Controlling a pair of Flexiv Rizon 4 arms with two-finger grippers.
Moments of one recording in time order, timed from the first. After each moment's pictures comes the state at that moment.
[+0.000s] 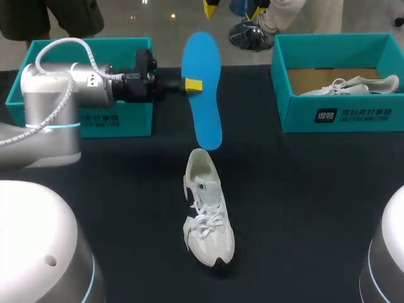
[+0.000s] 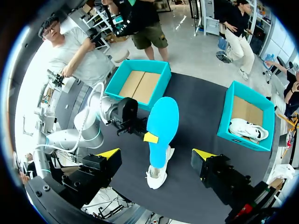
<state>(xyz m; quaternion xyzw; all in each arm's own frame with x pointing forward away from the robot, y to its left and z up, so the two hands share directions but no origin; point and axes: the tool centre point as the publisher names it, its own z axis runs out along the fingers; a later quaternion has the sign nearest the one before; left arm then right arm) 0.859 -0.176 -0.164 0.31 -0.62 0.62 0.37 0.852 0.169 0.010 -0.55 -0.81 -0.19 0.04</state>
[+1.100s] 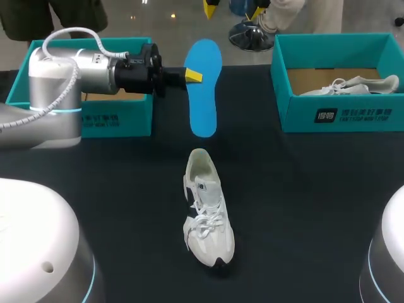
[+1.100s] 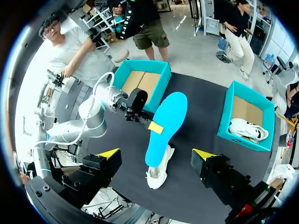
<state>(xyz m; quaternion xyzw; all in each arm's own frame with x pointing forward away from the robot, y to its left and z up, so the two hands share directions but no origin) 0.885 -0.174 -0.165 0.39 -0.58 0.52 0.49 0.852 0.169 0.010 -0.55 -0.81 -0.19 0.04</state>
